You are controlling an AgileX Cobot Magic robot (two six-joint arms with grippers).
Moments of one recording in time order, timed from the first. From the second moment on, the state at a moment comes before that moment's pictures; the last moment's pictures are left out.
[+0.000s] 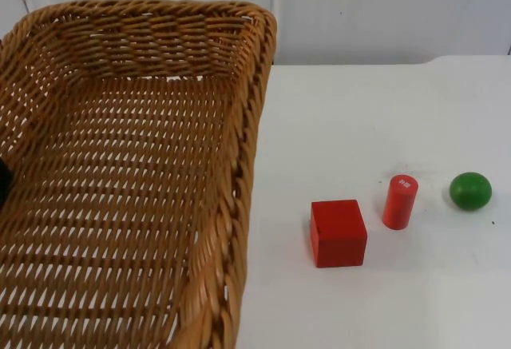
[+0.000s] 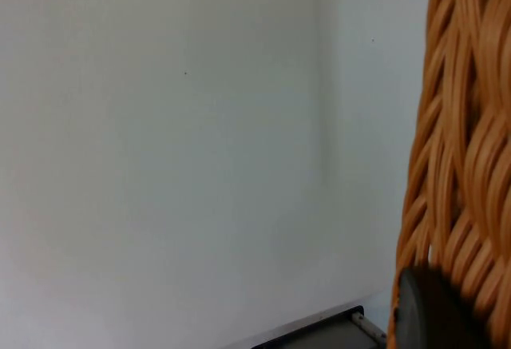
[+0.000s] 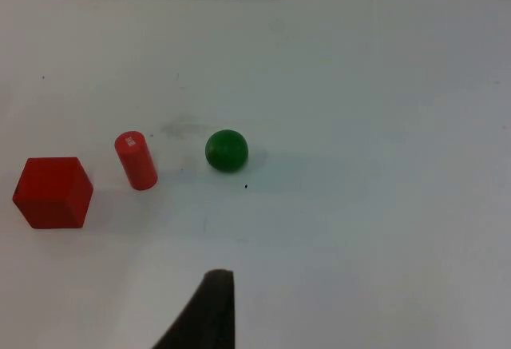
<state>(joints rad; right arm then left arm) 0.10 0.00 -0.52 -0.01 1.08 0.01 0.00 1.28 -0.87 -0.50 1.21 0.23</state>
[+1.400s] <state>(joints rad) 0.10 0.62 -0.82 -0.02 0.78 -0.04 0.00 1.28 -0.87 -0.50 1.21 0.23</state>
